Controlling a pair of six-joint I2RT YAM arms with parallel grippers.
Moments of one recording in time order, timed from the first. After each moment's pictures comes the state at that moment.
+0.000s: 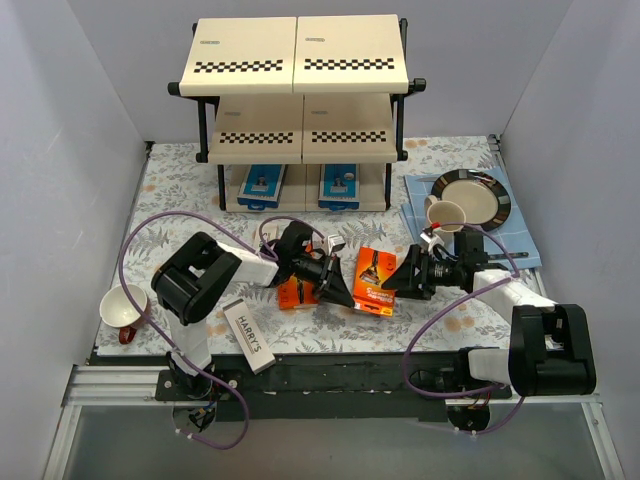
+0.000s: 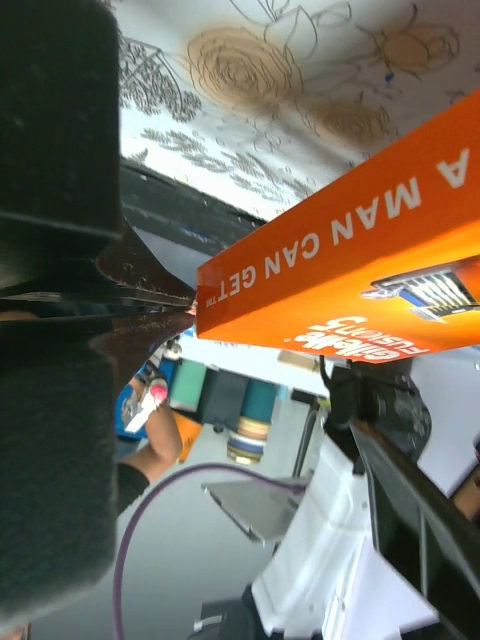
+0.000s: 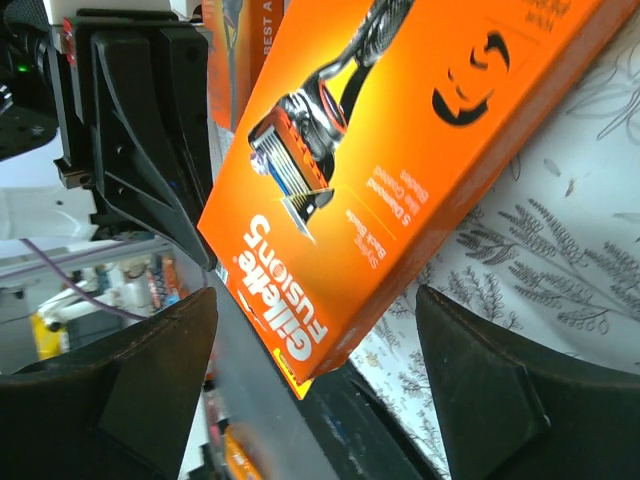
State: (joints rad) left arm -0.69 1.86 0.82 0.37 1.10 -1.02; right arm 0.07 1.27 0.50 -0.23 -0.98 0.37
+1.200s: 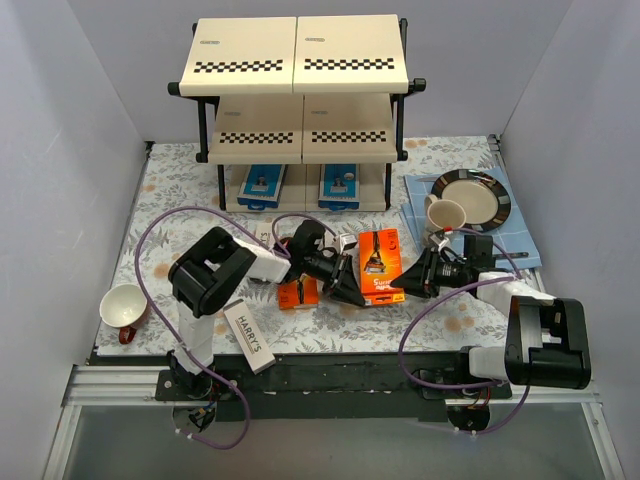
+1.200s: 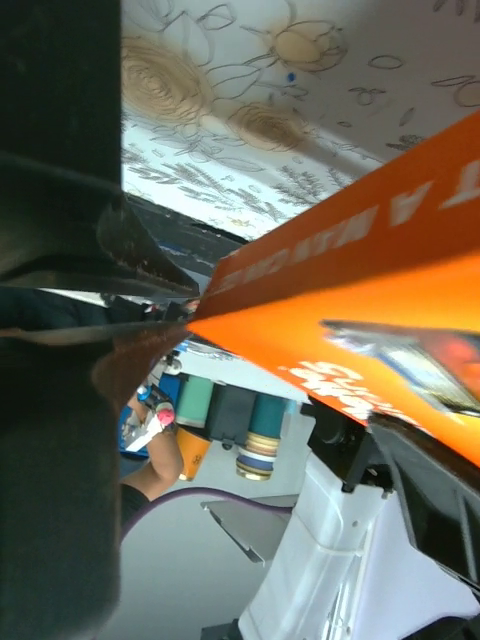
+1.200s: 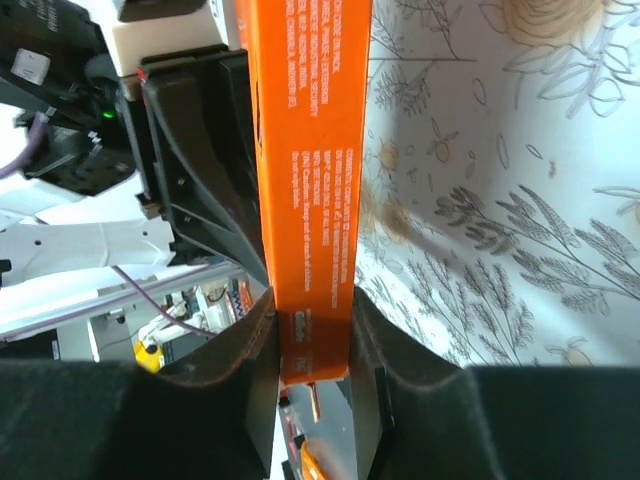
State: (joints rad) left arm -0.73 1.98 0.90 0.47 1.10 -1.06; right arm -0.02 1.31 0.44 -0.11 -1.09 0.56
